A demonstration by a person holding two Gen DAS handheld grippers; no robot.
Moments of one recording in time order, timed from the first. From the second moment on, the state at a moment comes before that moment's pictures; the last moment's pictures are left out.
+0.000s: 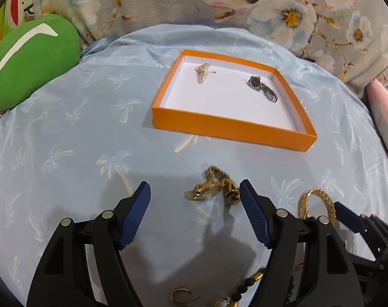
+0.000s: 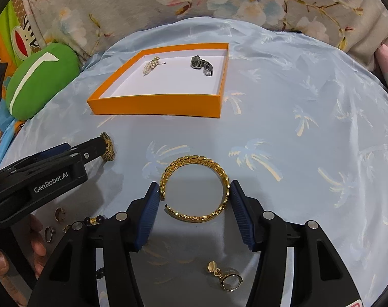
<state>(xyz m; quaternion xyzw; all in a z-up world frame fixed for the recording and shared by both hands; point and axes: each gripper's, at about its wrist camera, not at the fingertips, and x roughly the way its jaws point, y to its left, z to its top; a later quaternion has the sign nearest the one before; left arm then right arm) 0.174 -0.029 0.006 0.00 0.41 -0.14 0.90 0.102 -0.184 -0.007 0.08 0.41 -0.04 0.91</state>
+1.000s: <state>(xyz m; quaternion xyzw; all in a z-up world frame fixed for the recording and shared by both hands) 0.164 -0.032 0.016 -0.02 0.41 -0.18 0.90 0.097 -0.183 0.005 0.09 0.39 -0.03 0.91</state>
